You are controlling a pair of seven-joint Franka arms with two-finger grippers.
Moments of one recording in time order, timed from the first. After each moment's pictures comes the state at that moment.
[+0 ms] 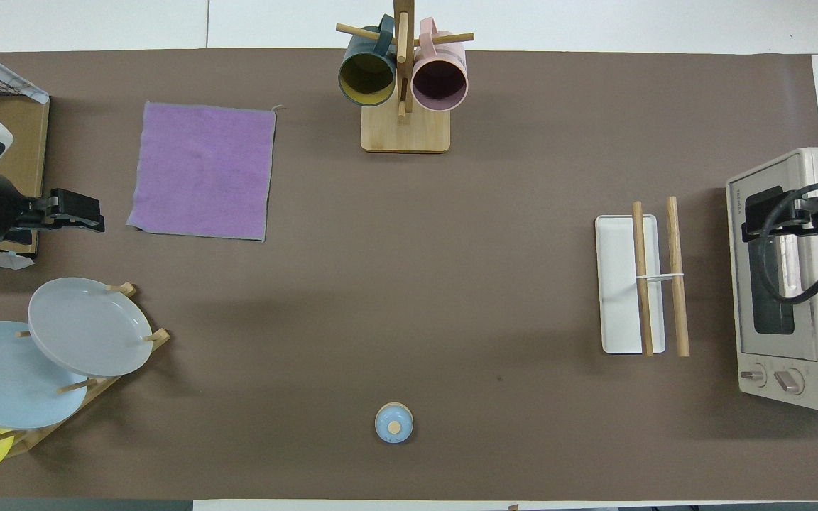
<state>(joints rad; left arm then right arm) 0.02 -0.01 -0.05 -1.82 -0.03 1.80 -0.12 -0.02 -0.03 0.01 -1.60 -0.03 1.50 0.08</state>
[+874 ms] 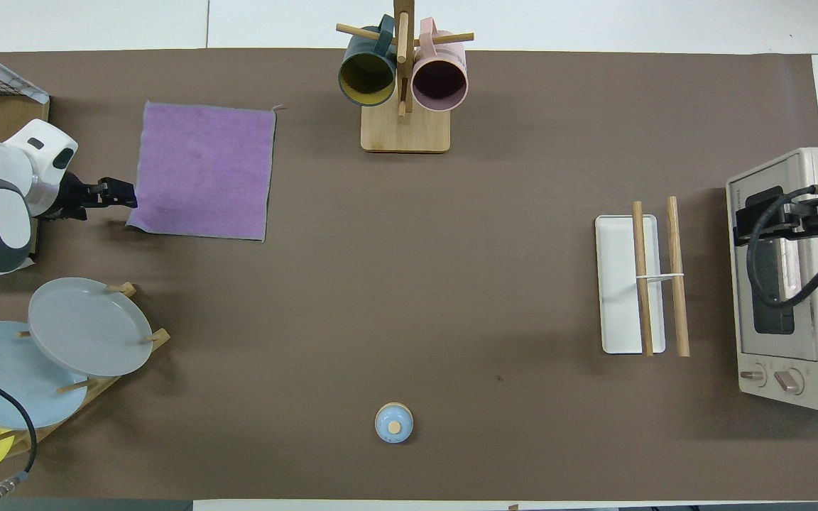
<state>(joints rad) 0.13 0.37 -0.06 -1.88 -0.13 2.28 -0.02 0.04 -0.03 0.02 -1.62 -0.03 1.51 0.07</state>
